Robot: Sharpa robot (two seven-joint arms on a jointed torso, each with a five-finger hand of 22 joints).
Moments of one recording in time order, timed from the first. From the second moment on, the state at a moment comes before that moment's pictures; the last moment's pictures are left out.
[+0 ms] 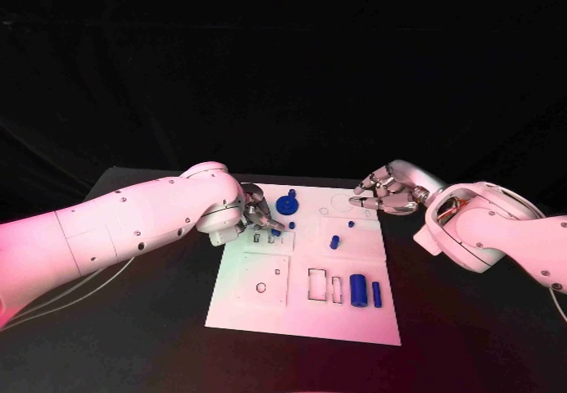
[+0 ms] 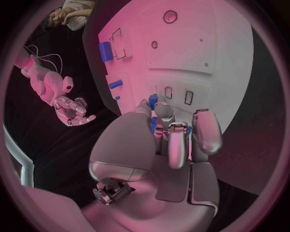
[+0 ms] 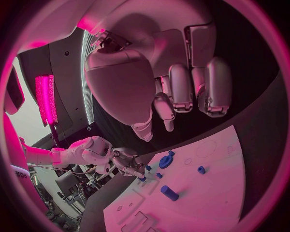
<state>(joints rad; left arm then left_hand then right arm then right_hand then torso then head) 1.29 -0.61 0.00 1.35 -0.95 0.12 -0.65 1.42 0.03 0.13 0.31 0.05 0.95 0.04 0.50 0.63 1.23 -0.03 0.99 0.86 1.47 -0.08 1.53 1.31 0.10 1.38 0.02 1.37 1.16 1.32 -0.95 -0.11 1.67 -1.10 -0.42 -0.16 1.34 -0.05 -0.04 0.27 0.37 0.96 0.14 0.21 0.16 1.27 0.06 1.26 1.22 1.46 -0.01 1.43 1.31 0.04 1.46 0.09 1.37 1.31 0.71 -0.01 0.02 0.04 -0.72</state>
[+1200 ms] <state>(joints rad) 1.26 -0.63 0.00 1.37 -1.05 0.13 -0.65 1.35 -0.07 0.34 0.29 0.05 0.95 0.04 0.51 0.67 1.24 -0.03 0.99 0.85 1.47 -0.08 1.53 1.31 0.10 1.38 0.02 1.37 1.17 1.31 -0.96 -0.11 1.66 -1.10 -0.42 -0.16 1.34 -0.05 -0.04 0.27 0.37 0.96 0.14 0.21 0.16 1.27 0.06 1.26 1.22 1.46 -0.01 1.43 1.31 0.04 1.46 0.09 1.37 1.31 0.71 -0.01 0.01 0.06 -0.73</state>
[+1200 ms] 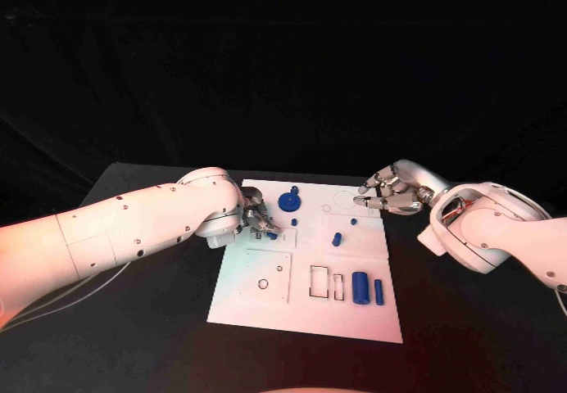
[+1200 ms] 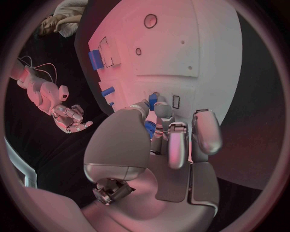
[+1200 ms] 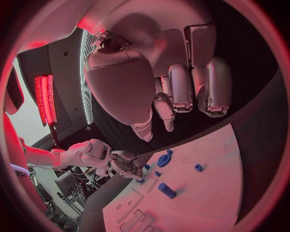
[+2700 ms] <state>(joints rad) 1.26 -0.61 0.00 1.36 -1.10 0.17 -0.69 1.26 -0.09 0.45 0.23 0.05 0.96 0.05 0.53 0.68 1.28 -0.04 1.03 0.90 1.47 -0.08 1.53 1.31 0.09 1.38 0.02 1.39 1.19 1.31 -0.96 -0.11 1.67 -1.10 -0.42 -0.16 1.34 -0.05 -0.05 0.27 0.38 0.96 0.14 0.22 0.17 1.27 0.06 1.26 1.22 1.46 -0.01 1.43 1.31 0.04 1.46 0.09 1.37 1.31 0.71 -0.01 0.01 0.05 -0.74</state>
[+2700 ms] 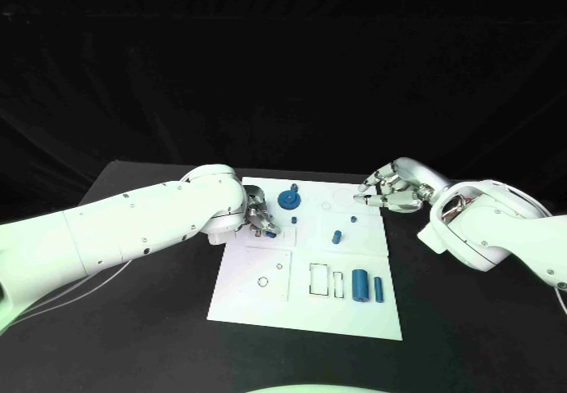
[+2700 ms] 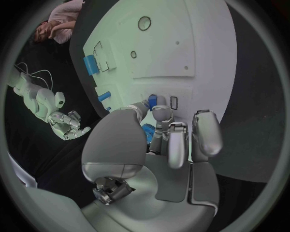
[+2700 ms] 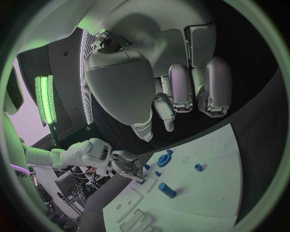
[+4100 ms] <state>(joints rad) 1.25 -0.58 -0.01 1.34 -1.10 0.18 -0.70 1.07 -0.10 0.26 0.29 0.05 1.00 0.02 0.55 0.70 1.30 -0.04 1.07 0.94 1.47 -0.09 1.53 1.31 0.09 1.39 0.01 1.39 1.20 1.31 -0.96 -0.11 1.67 -1.10 -0.41 -0.16 1.35 -0.05 -0.06 0.28 0.39 0.95 0.14 0.22 0.17 1.26 0.06 1.25 1.21 1.46 -0.01 1.43 1.31 0.04 1.46 0.09 1.36 1.31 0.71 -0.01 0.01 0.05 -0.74</state>
